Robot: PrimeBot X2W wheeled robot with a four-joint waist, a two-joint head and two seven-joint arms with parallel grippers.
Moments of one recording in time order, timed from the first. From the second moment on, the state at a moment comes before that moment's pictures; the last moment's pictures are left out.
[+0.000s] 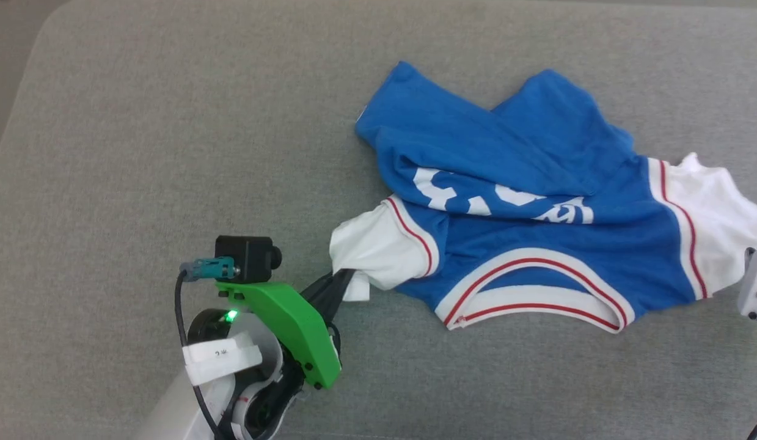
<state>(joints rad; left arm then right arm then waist) -0.22 0.29 -0.47 -0.15 -0.79 0.13 0.39 -0.37 -0.08 -0.52 0.13 -0.16 0.13 0.78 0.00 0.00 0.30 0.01</state>
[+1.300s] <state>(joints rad) -0.81 0.41 -0.17 -0.11 -0.88 0.05 0.32 -0.88 -0.05 -0.35 -0.11 0.51 0.13 0.87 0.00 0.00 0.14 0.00</state>
